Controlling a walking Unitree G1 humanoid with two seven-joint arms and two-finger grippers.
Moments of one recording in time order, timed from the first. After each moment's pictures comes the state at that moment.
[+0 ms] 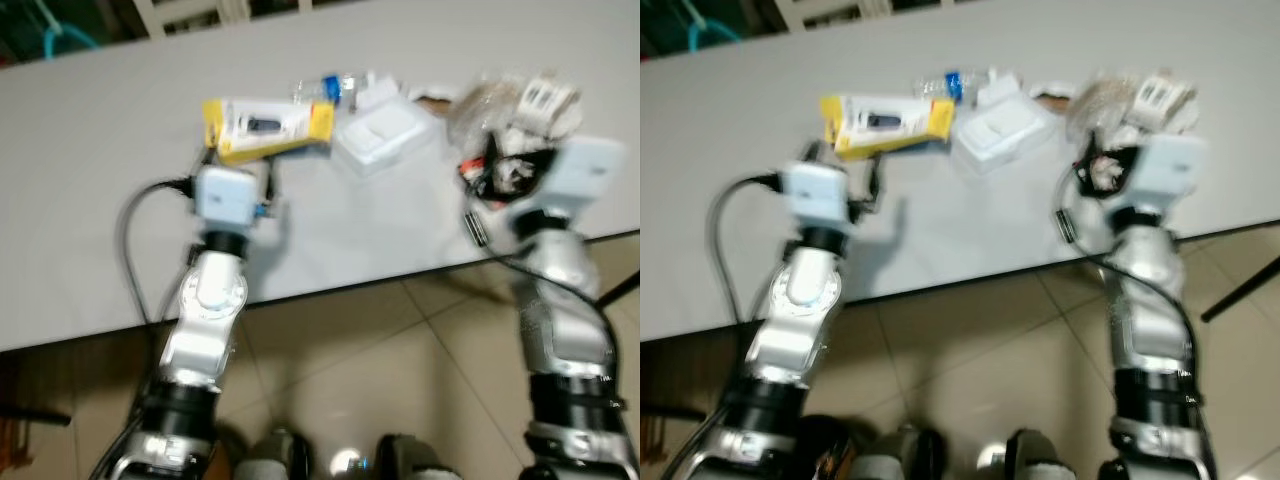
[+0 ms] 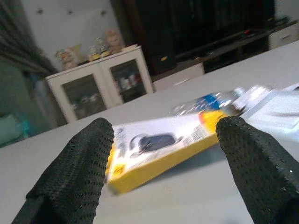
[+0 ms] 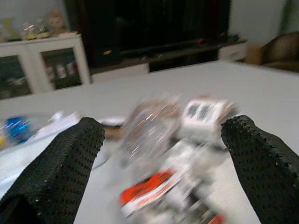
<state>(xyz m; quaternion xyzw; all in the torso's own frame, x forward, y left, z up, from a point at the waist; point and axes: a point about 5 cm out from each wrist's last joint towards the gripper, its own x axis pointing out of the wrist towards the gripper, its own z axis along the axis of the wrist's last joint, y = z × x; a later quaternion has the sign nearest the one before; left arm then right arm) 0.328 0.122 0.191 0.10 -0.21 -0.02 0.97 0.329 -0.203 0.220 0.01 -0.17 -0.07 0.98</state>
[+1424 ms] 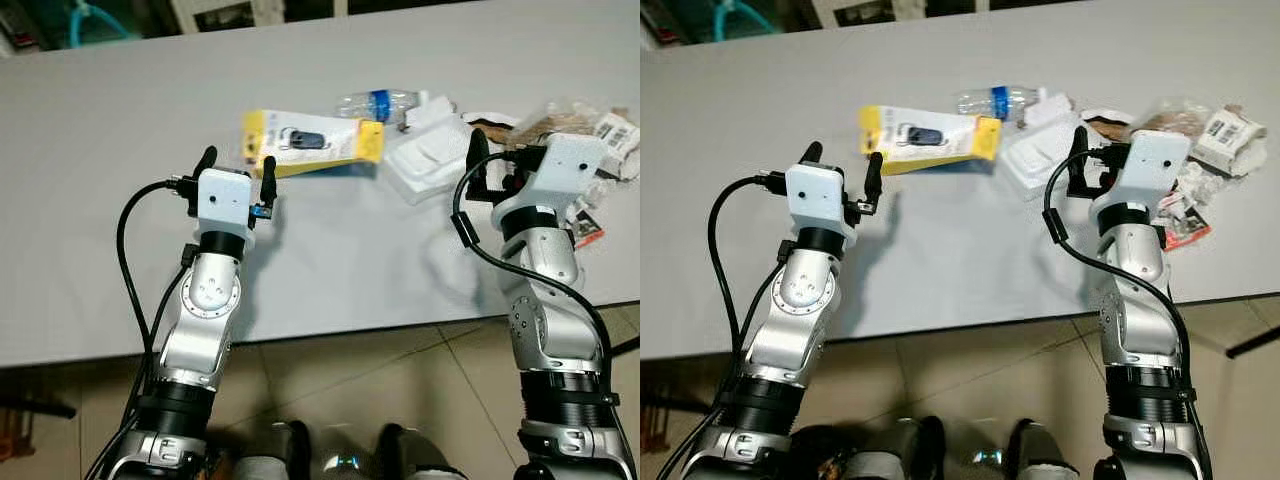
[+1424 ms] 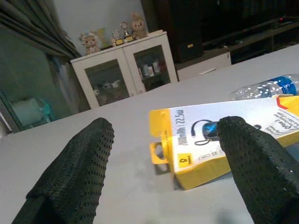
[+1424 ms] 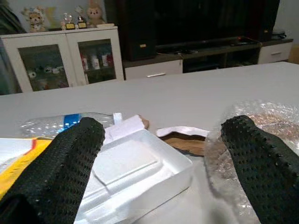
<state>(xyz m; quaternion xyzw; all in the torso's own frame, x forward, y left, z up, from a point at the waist) 0.329 0.131 0.188 0.10 -0.20 -0.01 0.97 0.332 -0.188 0.219 0.01 -0.16 -0.05 0.99</state>
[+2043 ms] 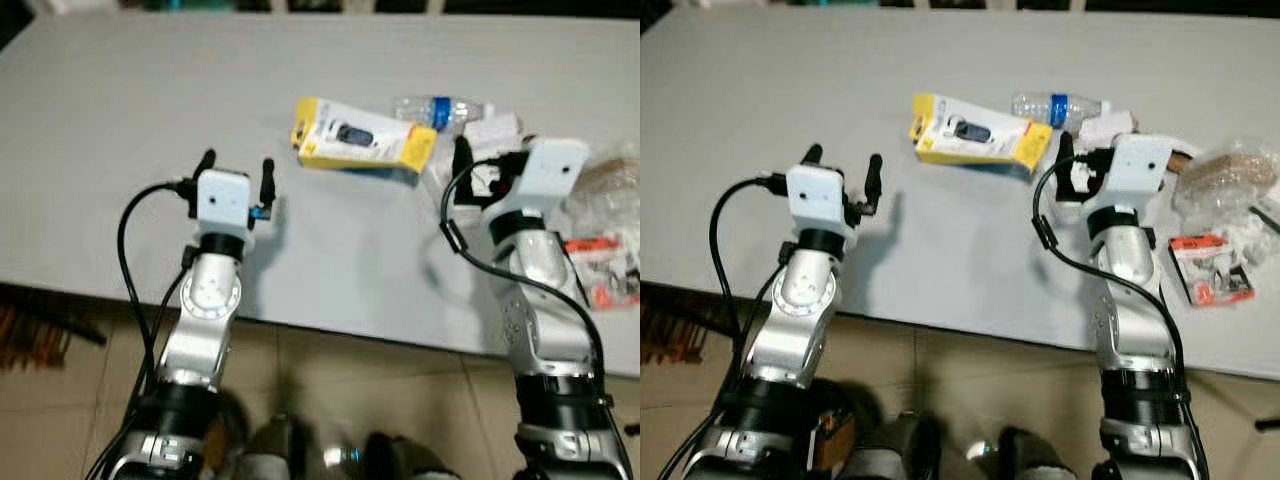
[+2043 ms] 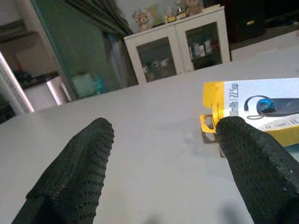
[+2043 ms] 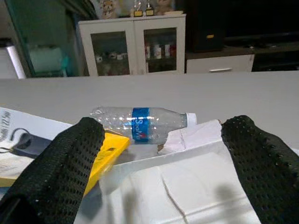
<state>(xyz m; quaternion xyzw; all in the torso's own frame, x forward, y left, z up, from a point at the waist) 0.330 0.131 0.186 0.10 -0.19 -0.01 0.98 0.332 -0.178 0.215 0.00 -0.15 -0.02 0.99</state>
